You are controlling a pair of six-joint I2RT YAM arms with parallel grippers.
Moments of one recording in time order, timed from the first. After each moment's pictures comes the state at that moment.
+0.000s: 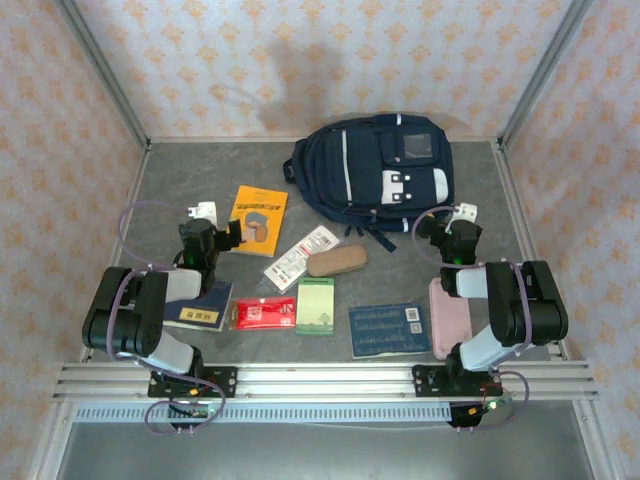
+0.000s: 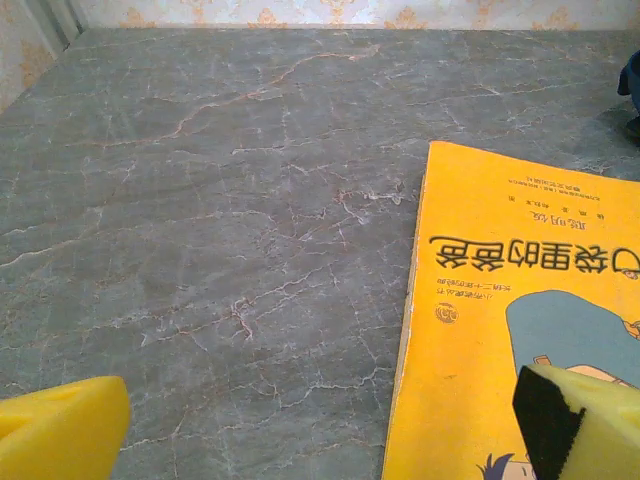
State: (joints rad) left arm -0.04 1.51 0.43 0.64 -0.21 -0.06; right arm 0.01 1.55 0.40 0.77 0.15 0.17
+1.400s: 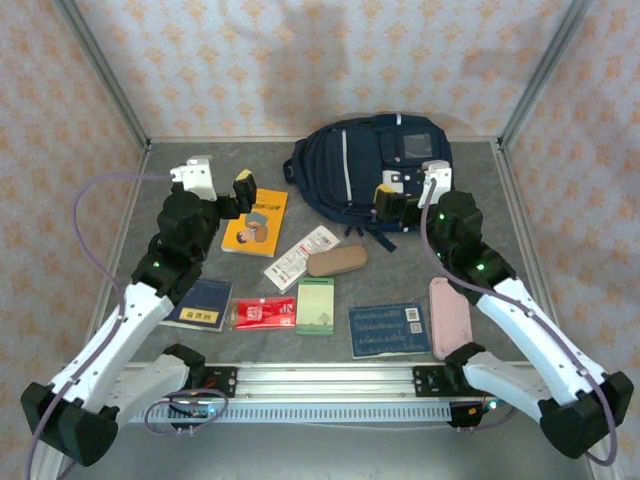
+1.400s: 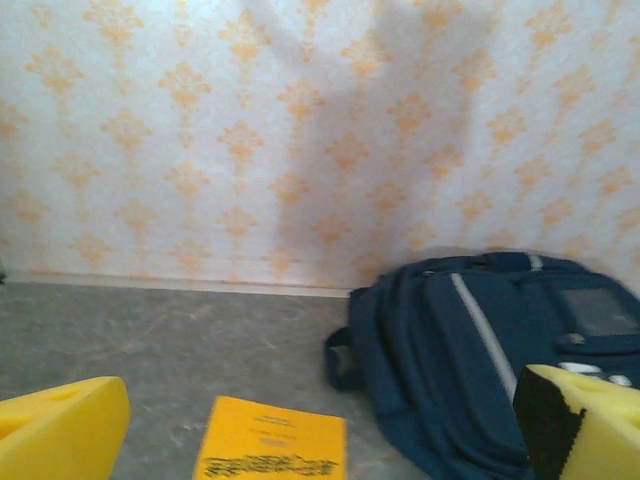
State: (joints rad) left arm -0.38 0.93 0.93 -0.16 -0.32 -0.23; right arm 0.52 0.93 0.95 -0.24 0.17 0.19
